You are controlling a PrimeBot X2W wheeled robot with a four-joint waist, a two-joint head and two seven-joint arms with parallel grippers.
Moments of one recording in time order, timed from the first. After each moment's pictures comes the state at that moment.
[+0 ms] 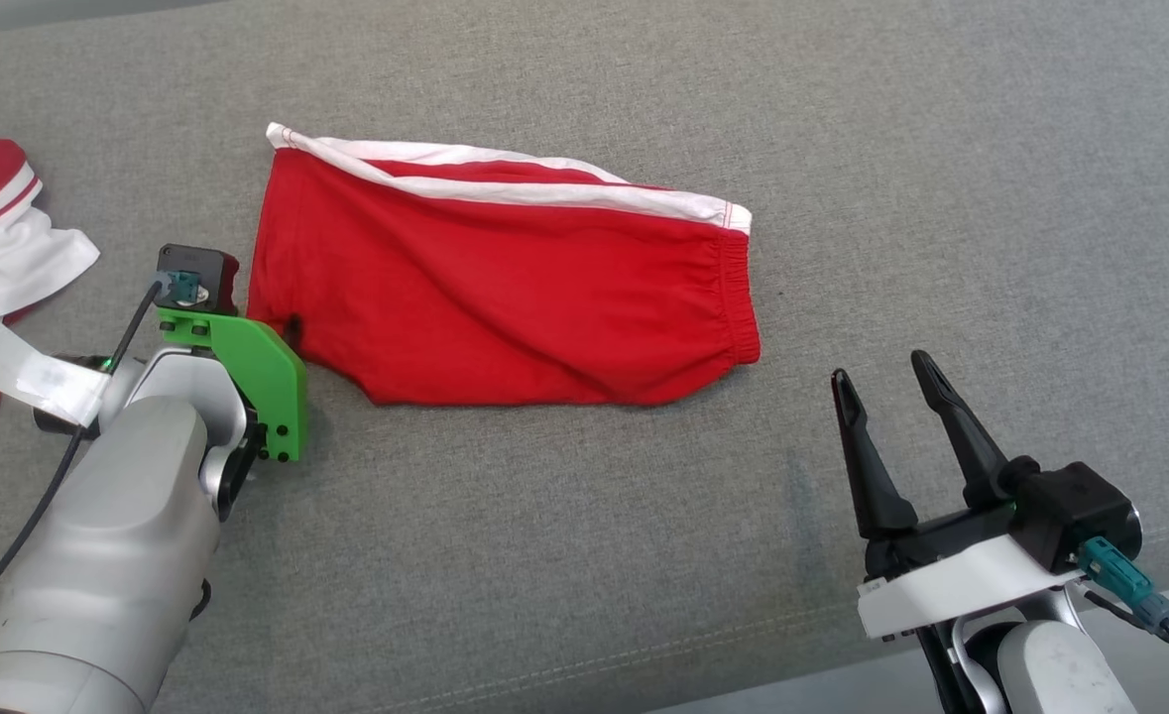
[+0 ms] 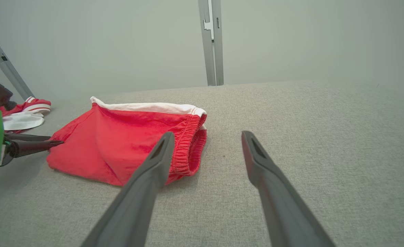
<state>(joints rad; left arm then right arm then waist) -0.86 0.28 -0.70 1.07 -0.62 -0.05 0.09 -0.05 -0.05 0.12 -0.08 0.16 0.13 -0.18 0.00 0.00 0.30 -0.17</state>
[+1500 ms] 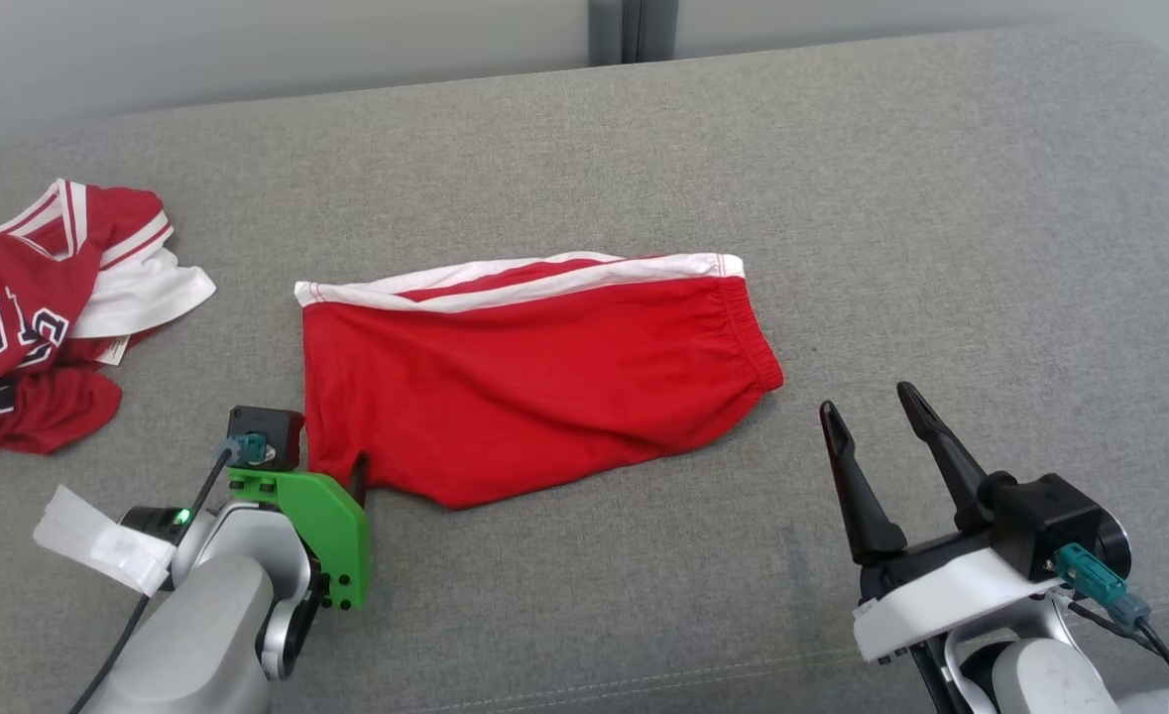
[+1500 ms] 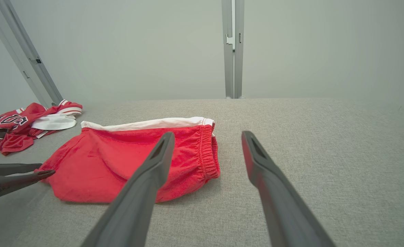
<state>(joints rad) -0.55 0.32 -0.72 0.74 -0.68 0.09 0.09 -0.02 -0.05 0.13 -0.06 0.13 0.13 -0.13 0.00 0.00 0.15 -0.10</state>
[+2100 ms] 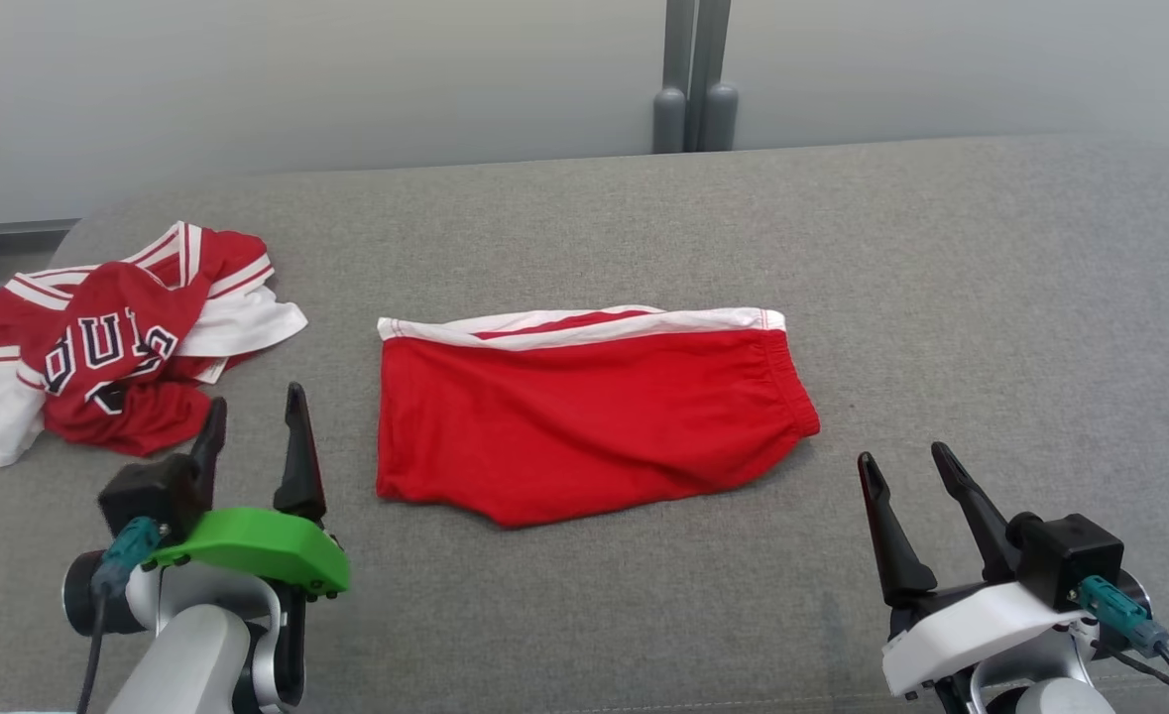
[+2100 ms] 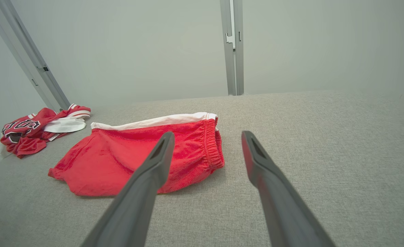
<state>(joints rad) -0.31 0.31 -0.47 0.39 -0.70 0.24 -0.26 0.03 -0.05 0.08 0.02 0.19 0.13 -0.13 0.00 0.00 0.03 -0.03</state>
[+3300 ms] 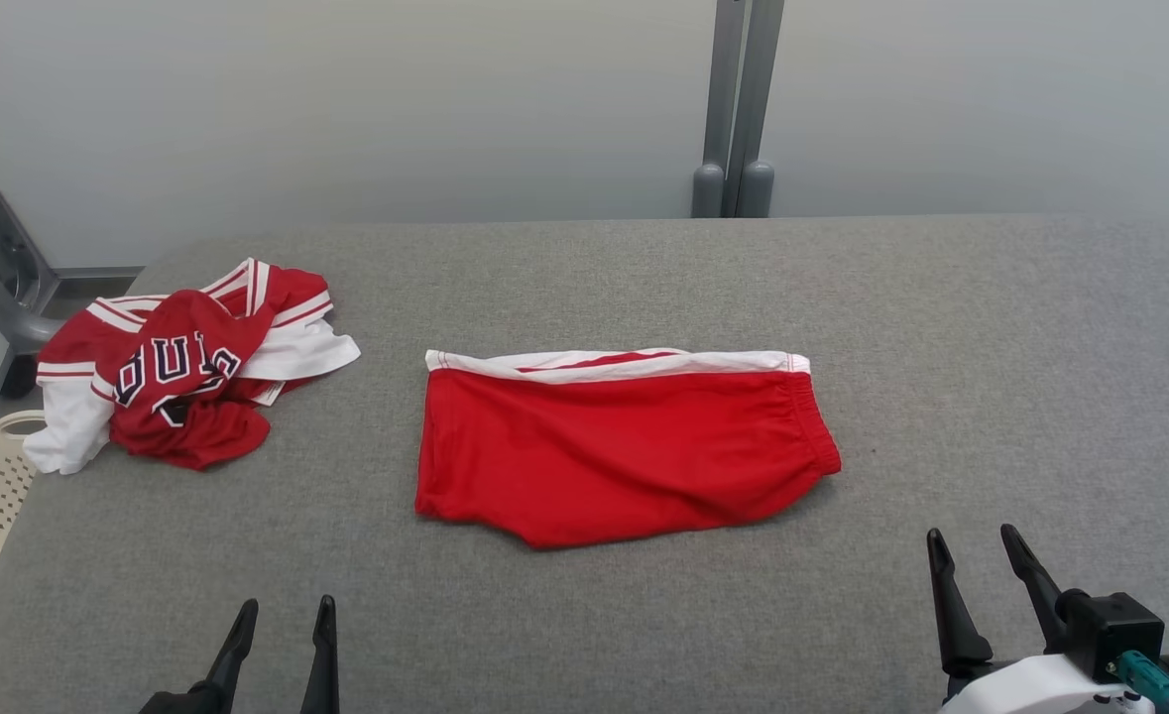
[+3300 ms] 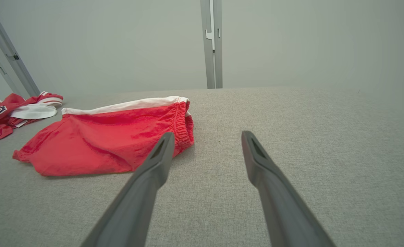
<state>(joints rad) 0.17 0.19 -0.17 0.16 -0.34 -0.03 -0.26 0.11 -0.05 -0.05 0.17 0.12 0.13 -0.24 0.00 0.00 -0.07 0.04</state>
